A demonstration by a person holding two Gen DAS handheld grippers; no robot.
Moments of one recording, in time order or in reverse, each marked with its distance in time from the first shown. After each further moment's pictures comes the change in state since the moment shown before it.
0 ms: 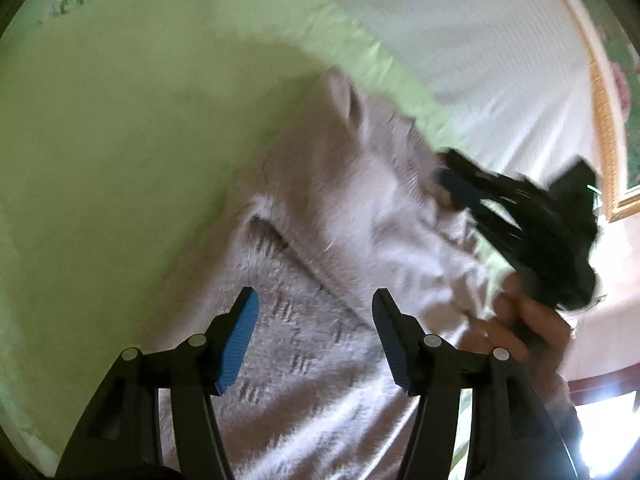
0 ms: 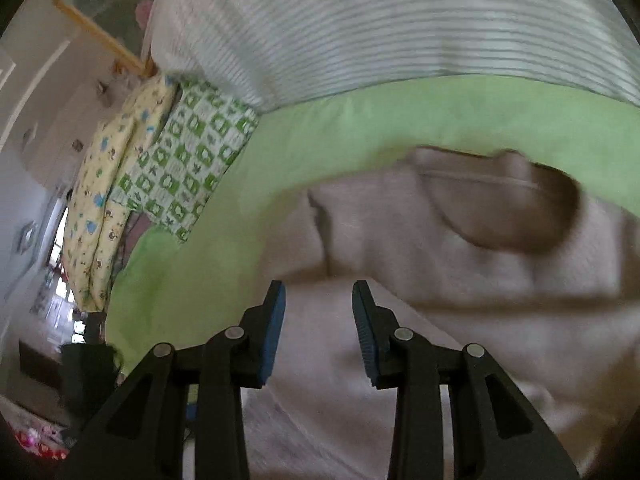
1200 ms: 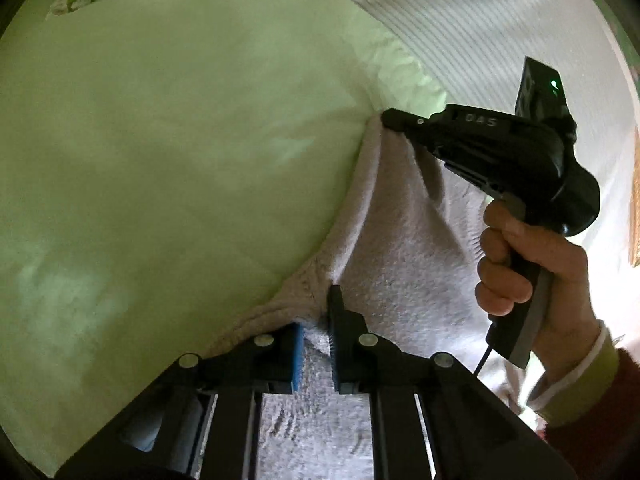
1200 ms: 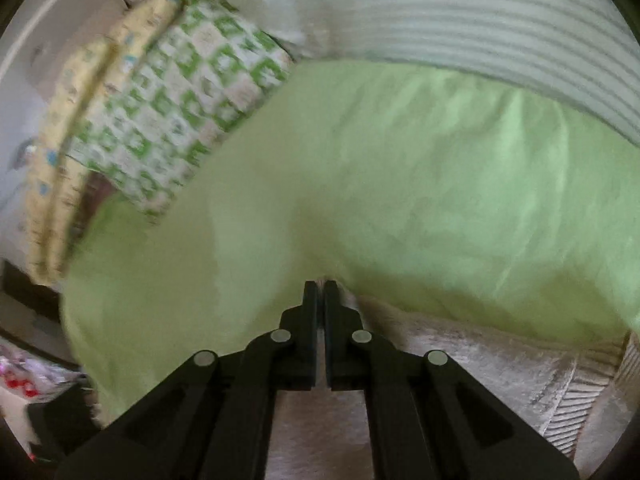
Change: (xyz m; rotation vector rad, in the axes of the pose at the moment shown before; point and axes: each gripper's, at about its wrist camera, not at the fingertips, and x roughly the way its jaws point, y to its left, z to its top) left arm 0.057 0.049 0.037 -0.042 -0.148 0.082; right arm 0.176 0.034 0.084 -0.238 0.174 -0.029
